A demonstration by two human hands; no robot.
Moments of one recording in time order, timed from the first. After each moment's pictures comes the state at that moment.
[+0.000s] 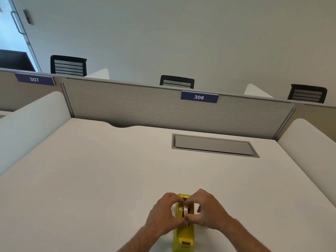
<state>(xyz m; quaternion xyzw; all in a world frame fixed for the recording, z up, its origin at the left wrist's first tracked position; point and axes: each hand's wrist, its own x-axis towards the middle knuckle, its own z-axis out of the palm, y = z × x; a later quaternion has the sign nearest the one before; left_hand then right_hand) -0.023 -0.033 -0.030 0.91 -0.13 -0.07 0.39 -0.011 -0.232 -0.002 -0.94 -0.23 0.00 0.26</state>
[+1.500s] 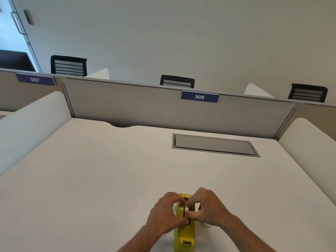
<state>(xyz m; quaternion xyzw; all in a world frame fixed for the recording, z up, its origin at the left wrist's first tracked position) -0.022 -0.033 -0.028 0.92 -0.13 -0.07 0.37 -0.009 -0.226 0.010 -0.94 -0.20 0.04 0.28</state>
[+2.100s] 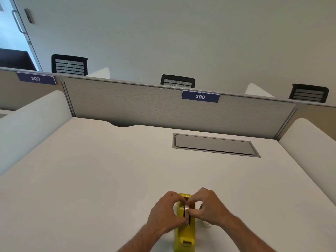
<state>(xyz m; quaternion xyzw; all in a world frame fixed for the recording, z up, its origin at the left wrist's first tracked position) -0.022 -0.034 -0.029 0.92 -0.13 -0.07 0.36 -0.008 -0.228 0.009 -0.93 -0.17 0.05 0.32</state>
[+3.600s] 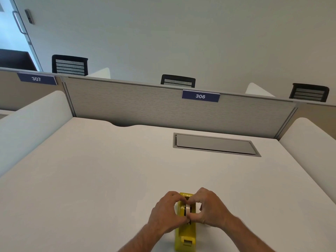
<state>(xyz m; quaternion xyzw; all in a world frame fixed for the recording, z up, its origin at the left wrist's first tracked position) -0.026 -0.034 -0.022 0.92 -0.14 -0.05 0.36 -0.012 -0.227 0.007 -0.95 -0.22 0.03 0.24</state>
